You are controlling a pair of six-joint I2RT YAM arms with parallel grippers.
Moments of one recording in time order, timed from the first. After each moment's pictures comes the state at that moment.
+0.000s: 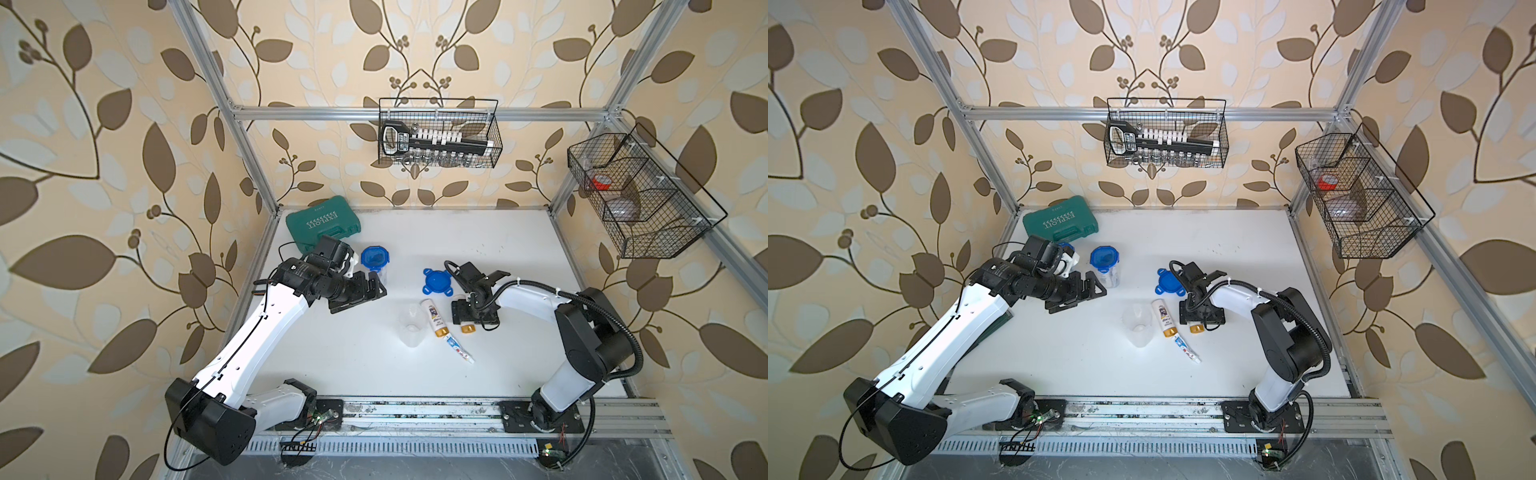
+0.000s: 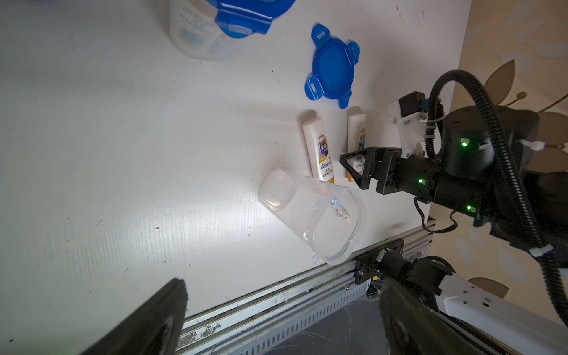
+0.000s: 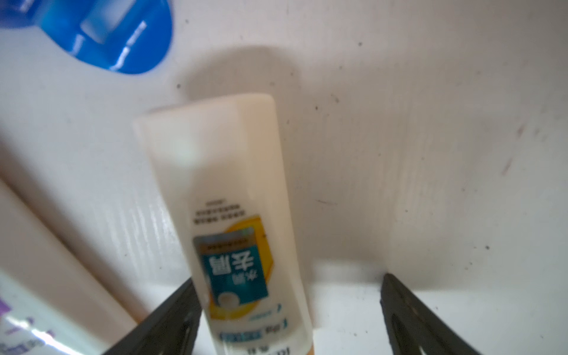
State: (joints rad) left arm -0.39 1.19 1.20 -1.08 0.38 -0.63; right arm 0.50 1.68 0.96 -0.73 0.08 0.55
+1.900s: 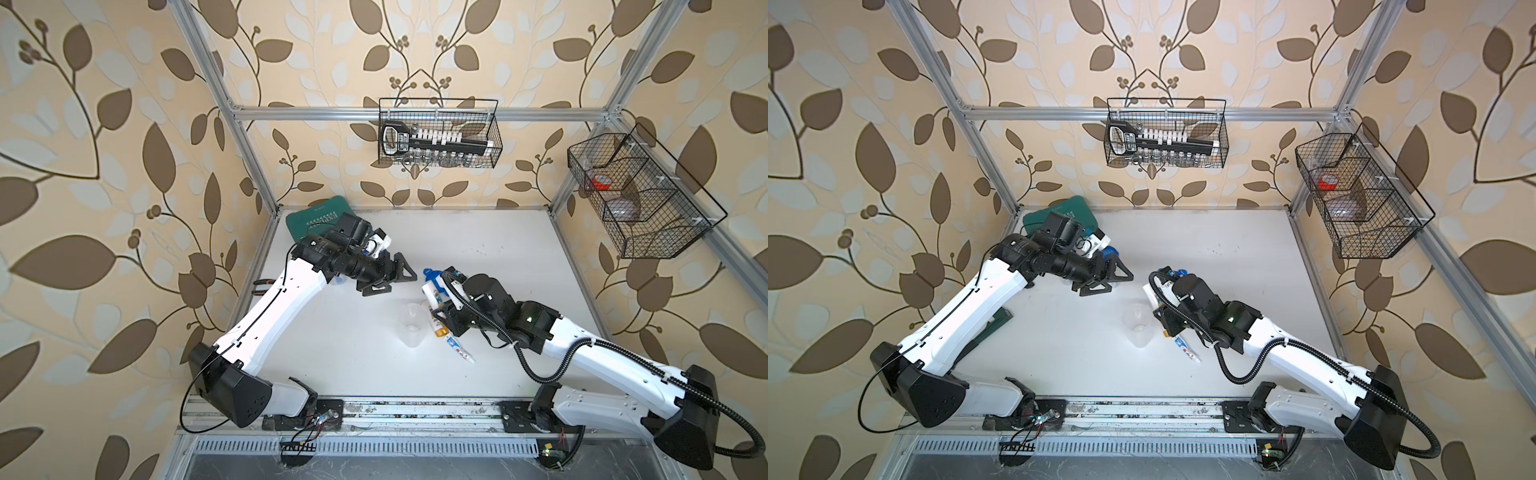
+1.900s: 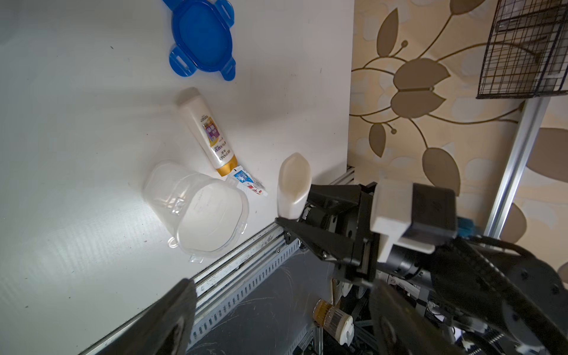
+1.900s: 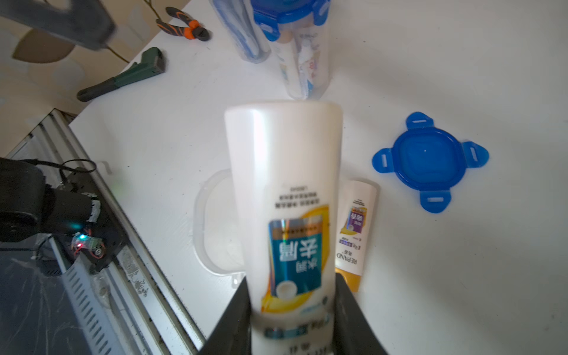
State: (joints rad) left arm -0.51 1.39 1.46 -1.04 0.67 -0.68; right arm 0.87 1.12 0.90 -0.52 0.02 0.29
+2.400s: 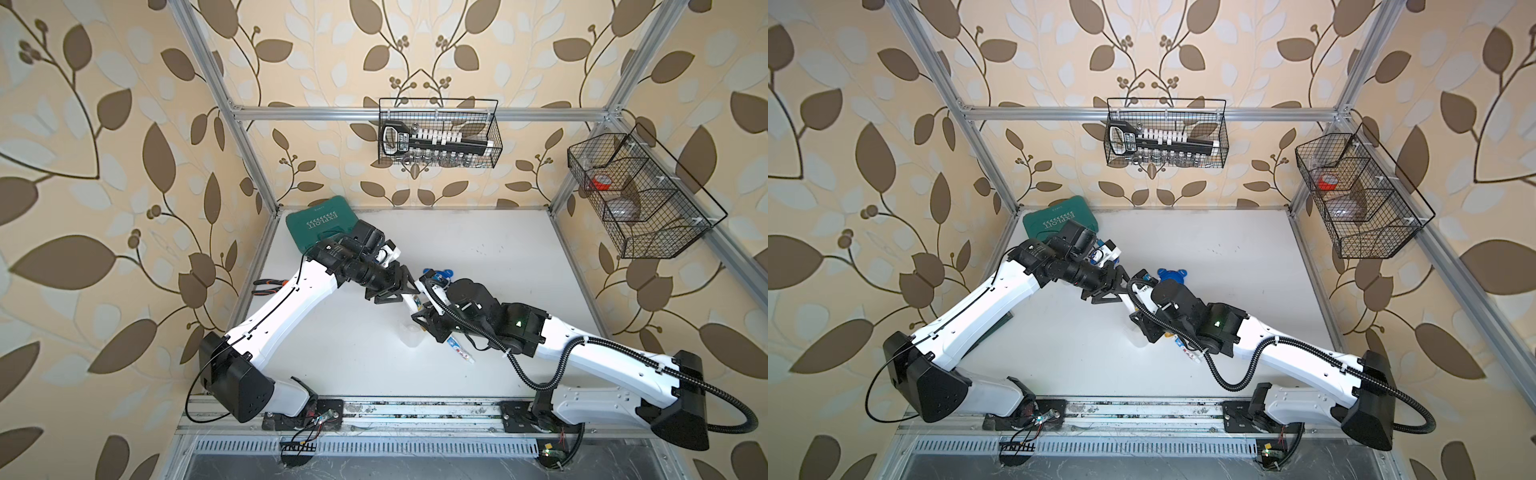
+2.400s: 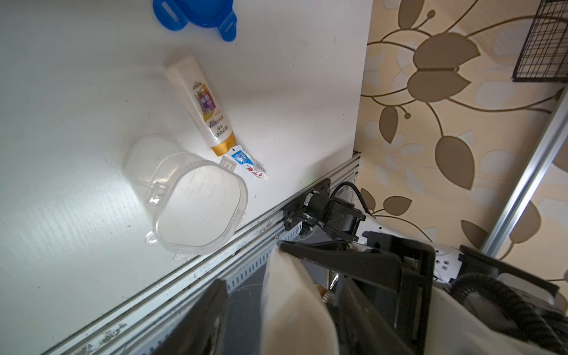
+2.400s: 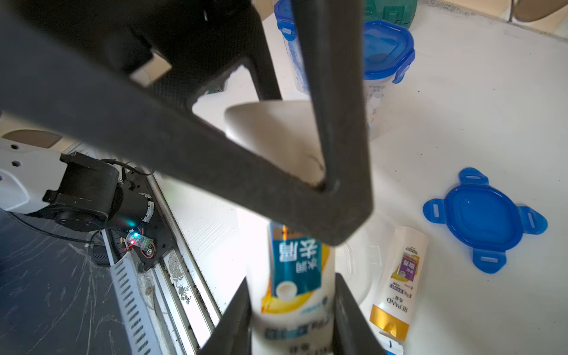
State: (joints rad) left arm -0.55 1.41 1.38 -1.00 0.68 -0.73; right arm 1.01 1.19 1.00 -0.46 0.06 0.29
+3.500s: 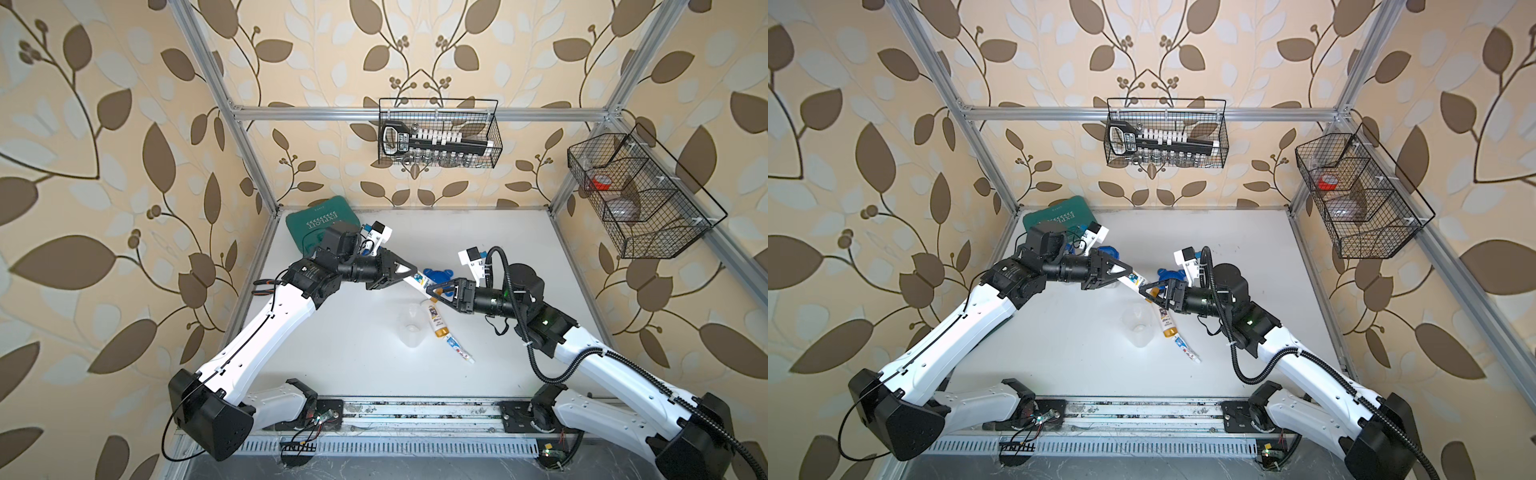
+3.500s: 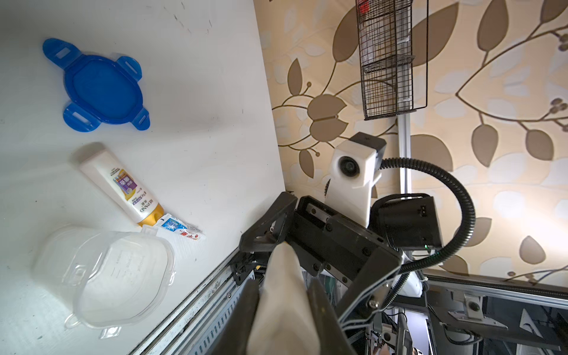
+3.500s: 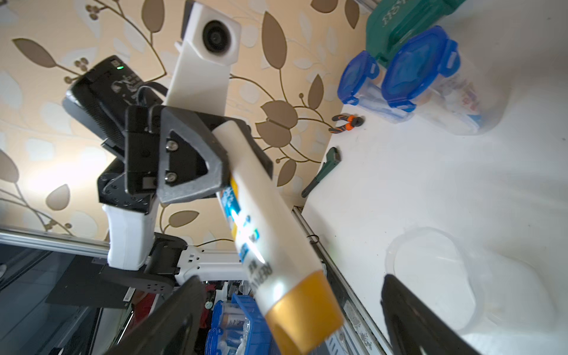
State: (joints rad) left arm -0.48 1.20 1.20 -0.50 0.78 -0.91; right arm 0.62 1.00 0.72 0.12 -0.62 1.03
